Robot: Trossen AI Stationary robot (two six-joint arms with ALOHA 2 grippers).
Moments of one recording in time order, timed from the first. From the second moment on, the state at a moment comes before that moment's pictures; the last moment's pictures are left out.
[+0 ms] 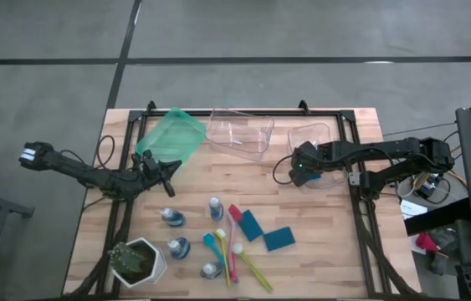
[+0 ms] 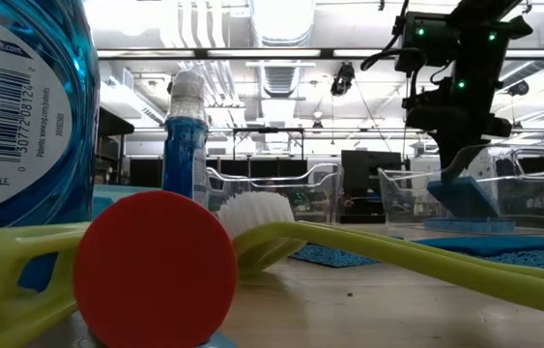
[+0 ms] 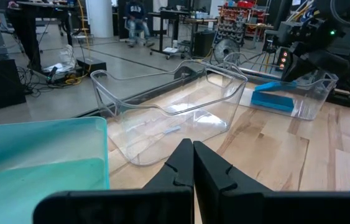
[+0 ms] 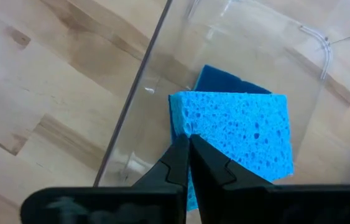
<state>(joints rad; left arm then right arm) -0.26 0.48 0.01 0.33 -0.86 -0.24 -0.15 1.28 0.78 -0.87 0.31 0.81</state>
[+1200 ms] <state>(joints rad) -0.26 0.48 0.01 0.33 -0.86 -0.24 0.22 1.28 1.02 -0.90 0.28 0.50</state>
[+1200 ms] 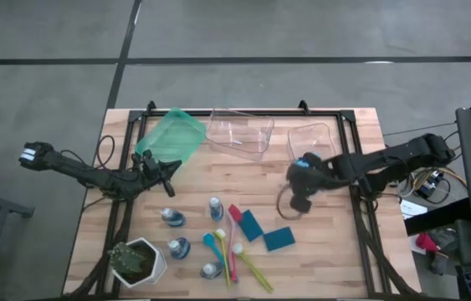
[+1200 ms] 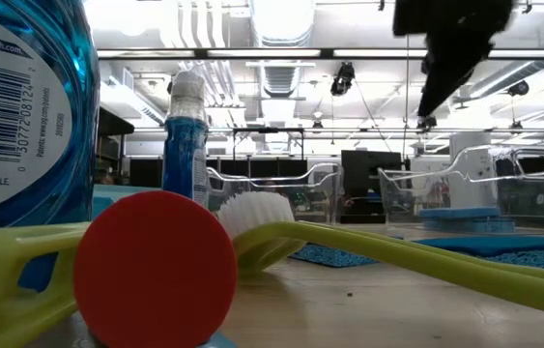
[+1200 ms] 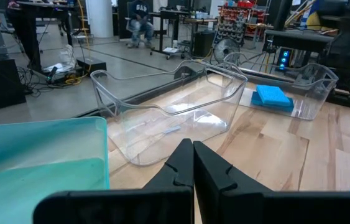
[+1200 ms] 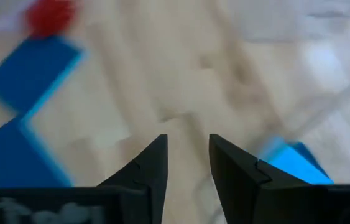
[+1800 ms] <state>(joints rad) -0.26 0.48 0.01 0.32 -0.86 -0.24 0.61 1.45 0.95 -0.40 0.09 0.51</state>
